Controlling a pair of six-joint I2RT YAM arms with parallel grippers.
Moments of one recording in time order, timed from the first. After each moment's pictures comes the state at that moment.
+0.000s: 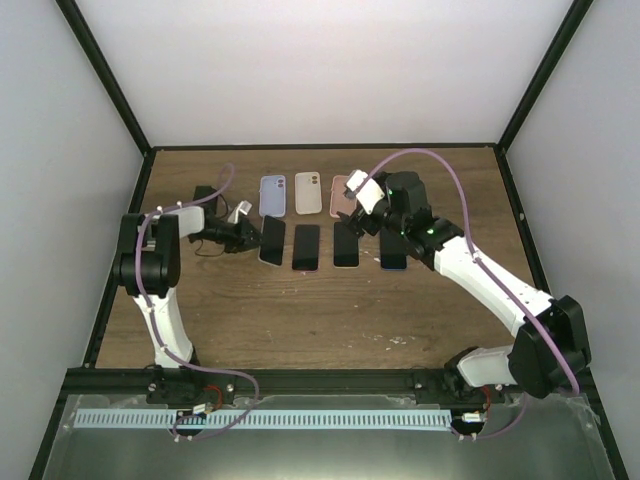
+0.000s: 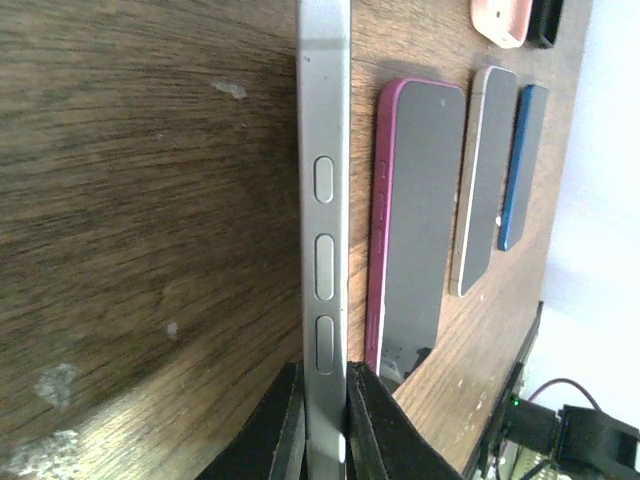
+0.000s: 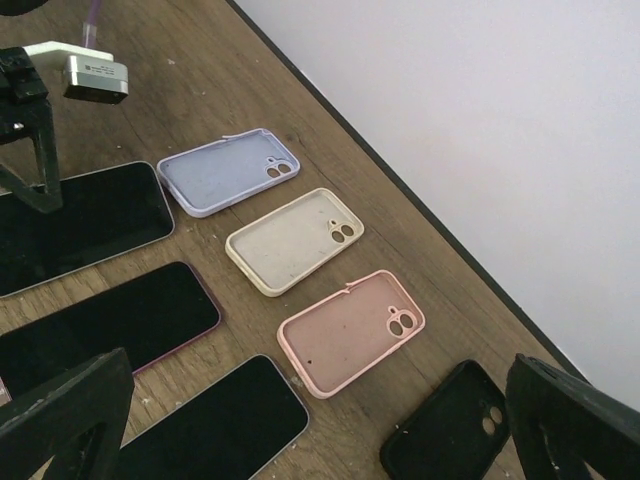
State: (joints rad) left arm -0.02 1.99 1.17 -0.52 0.94 -0.16; right arm 0.54 1.33 1.04 -0.15 -0.08 -0.48
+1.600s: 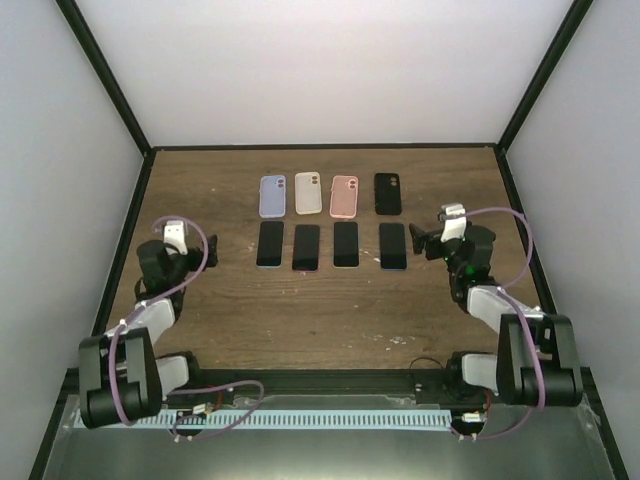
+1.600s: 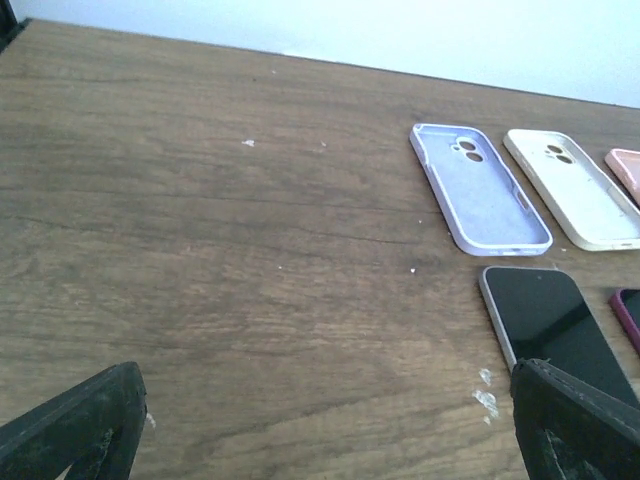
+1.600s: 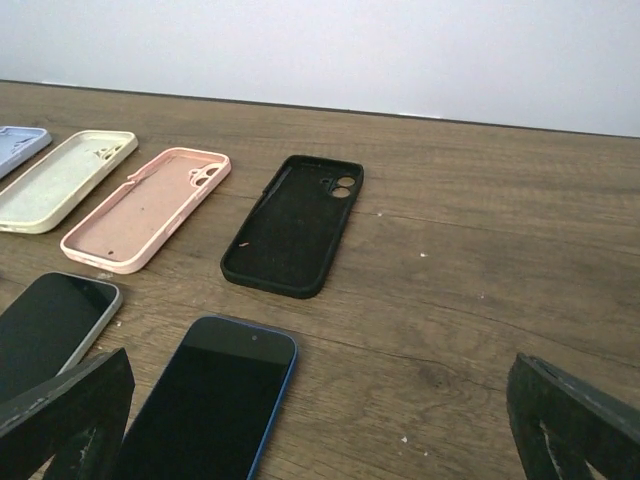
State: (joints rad) left arm 0.20 1.14 0.33 0.39 0.35 -0.07; right arm -0.02 1.21 0.39 0.50 -0.28 -0.07
